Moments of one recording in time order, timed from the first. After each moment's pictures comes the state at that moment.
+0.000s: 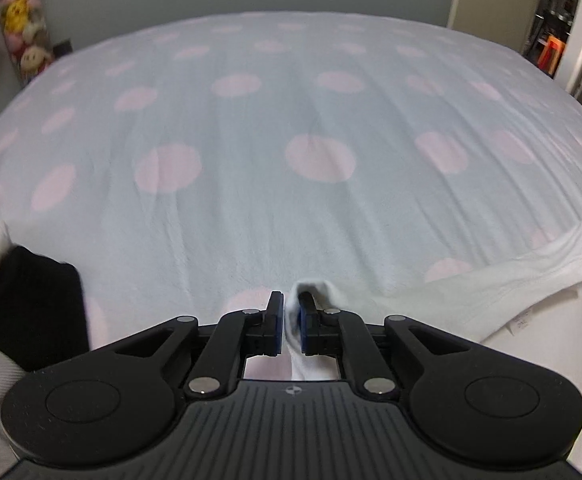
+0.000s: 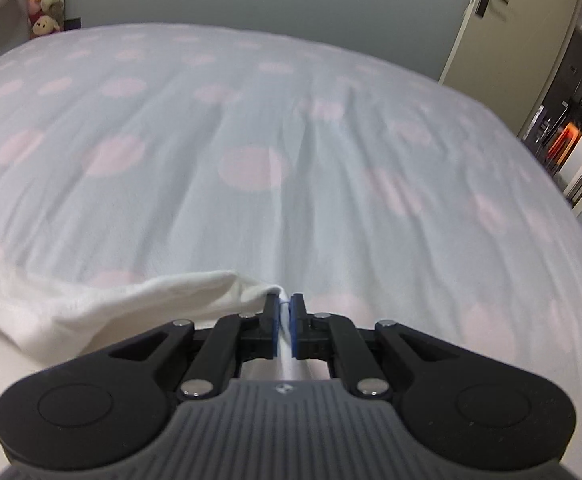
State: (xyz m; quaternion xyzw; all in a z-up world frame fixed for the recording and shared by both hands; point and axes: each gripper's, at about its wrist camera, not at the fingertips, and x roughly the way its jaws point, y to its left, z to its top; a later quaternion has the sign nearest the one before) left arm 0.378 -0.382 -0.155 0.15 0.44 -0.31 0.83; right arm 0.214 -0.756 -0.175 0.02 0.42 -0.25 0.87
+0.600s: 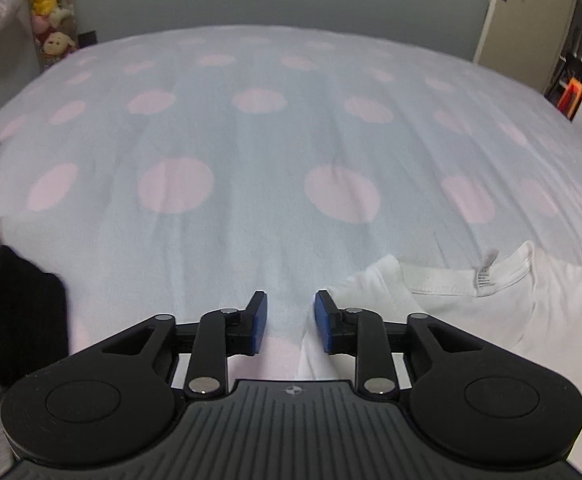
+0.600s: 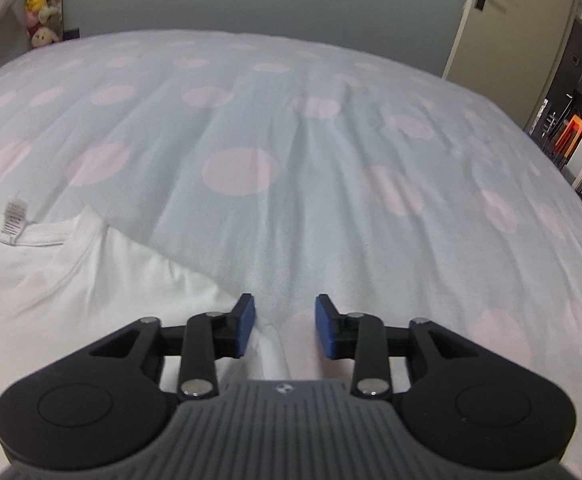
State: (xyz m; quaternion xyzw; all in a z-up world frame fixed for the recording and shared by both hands) left arm 0.392 -0.383 -0.155 0.10 0.42 -0.28 0.86; right arm 0.209 -0.772 -0.173 0.04 0.39 -0.25 0.89
